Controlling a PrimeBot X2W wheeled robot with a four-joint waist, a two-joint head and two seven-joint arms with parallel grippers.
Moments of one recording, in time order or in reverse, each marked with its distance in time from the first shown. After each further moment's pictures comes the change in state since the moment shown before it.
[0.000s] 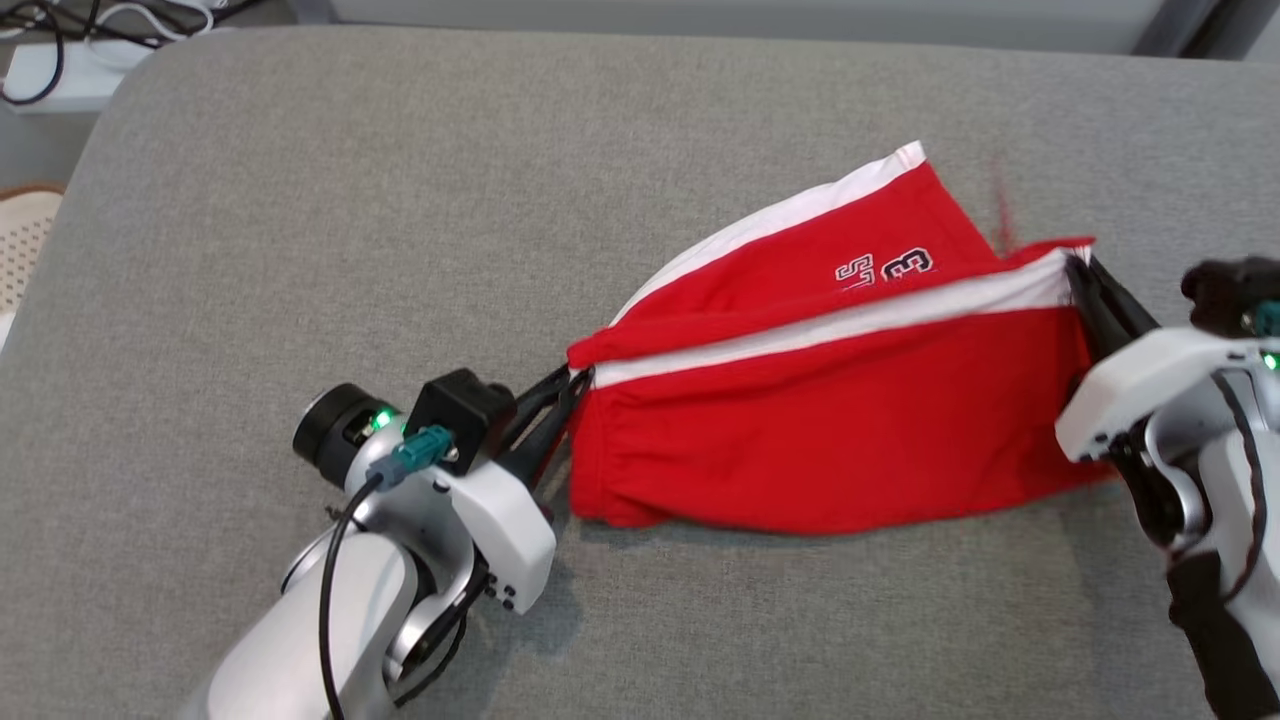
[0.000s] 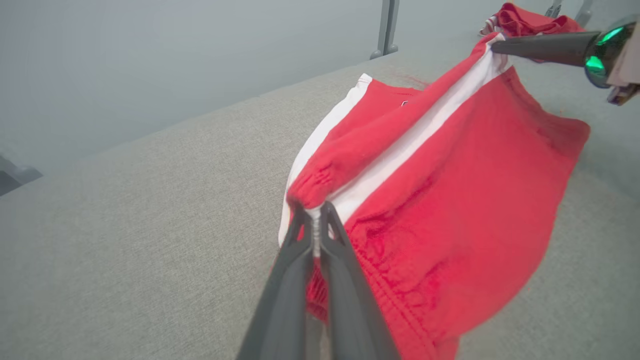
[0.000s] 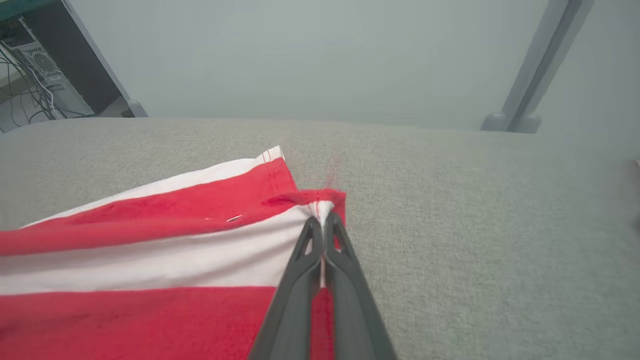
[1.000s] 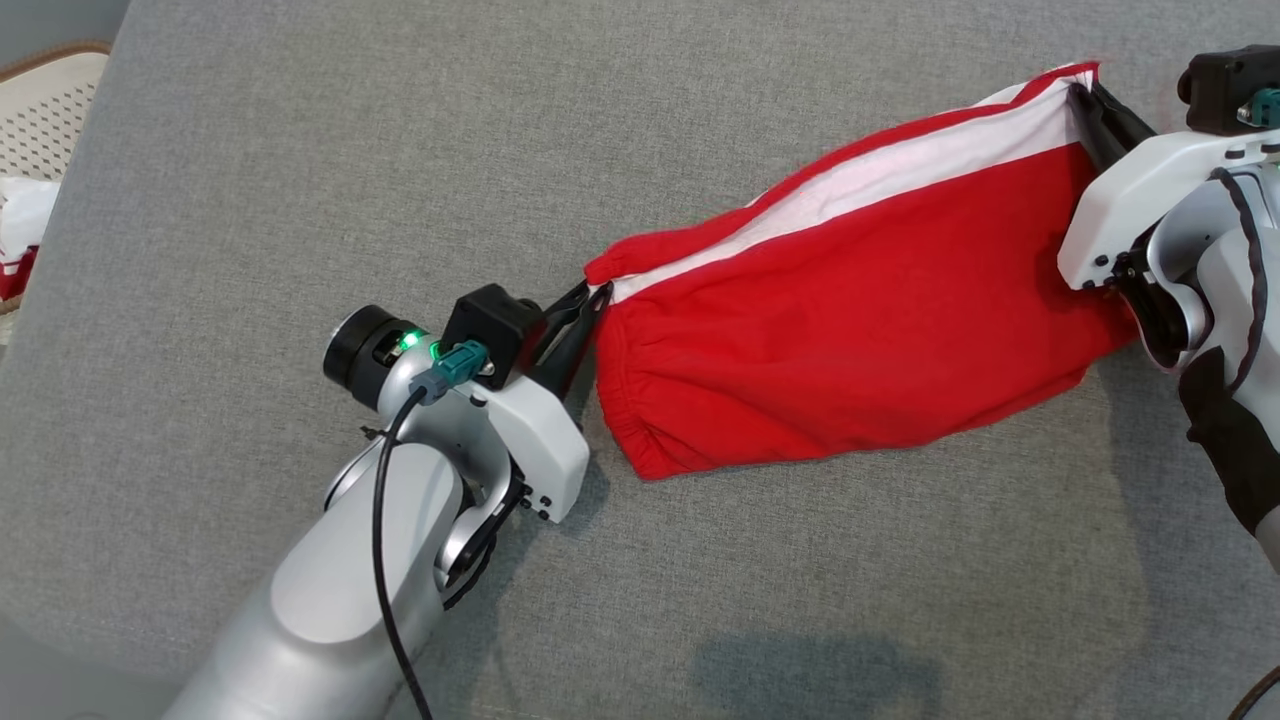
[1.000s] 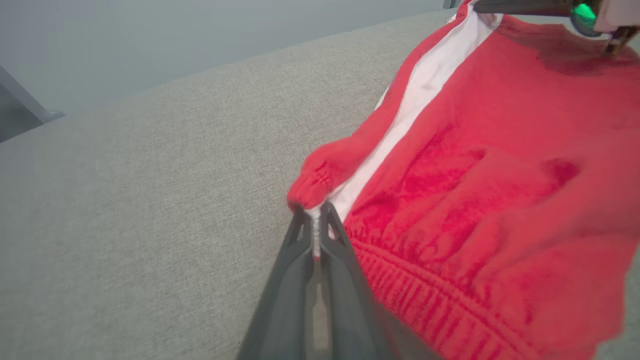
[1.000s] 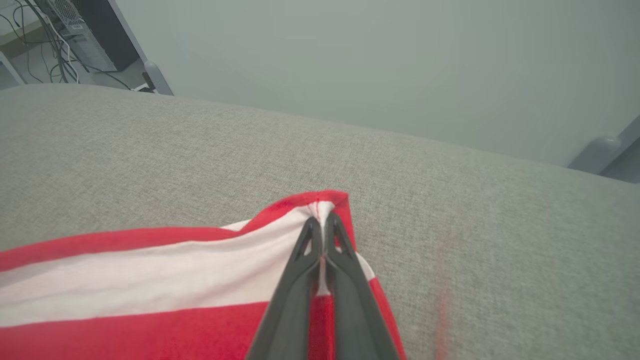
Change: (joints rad) left arm -0.186 -0.113 -0.017 0.260 0.025 0.000 -0.108; right arm -0.523 -0.044 0.422 0.528 0.209 0.000 -0.136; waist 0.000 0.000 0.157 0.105
